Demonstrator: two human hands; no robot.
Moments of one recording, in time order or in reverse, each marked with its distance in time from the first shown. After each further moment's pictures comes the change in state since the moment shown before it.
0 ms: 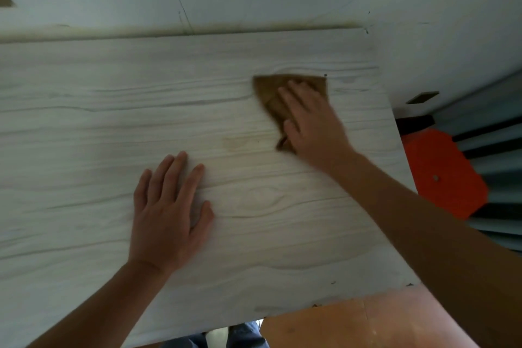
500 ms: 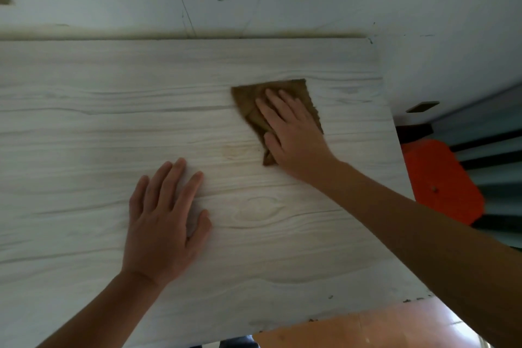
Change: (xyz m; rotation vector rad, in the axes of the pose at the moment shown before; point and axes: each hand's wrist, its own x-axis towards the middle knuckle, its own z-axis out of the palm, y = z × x) left_hand 0.000 0.000 -0.002 -0.008 -0.018 -0.002; right_hand 0.011 -0.029 0.002 0.055 -0.061 -0.087
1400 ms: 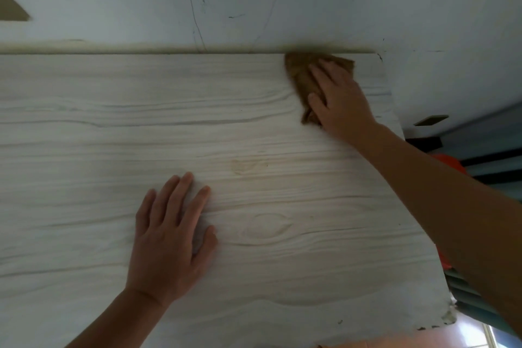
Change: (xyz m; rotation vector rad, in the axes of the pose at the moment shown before) left_hand 0.002 0.000 0.003 0.003 0.019 0.014; right_hand 0.060 0.089 -0.032 -0.089 0.098 0.137
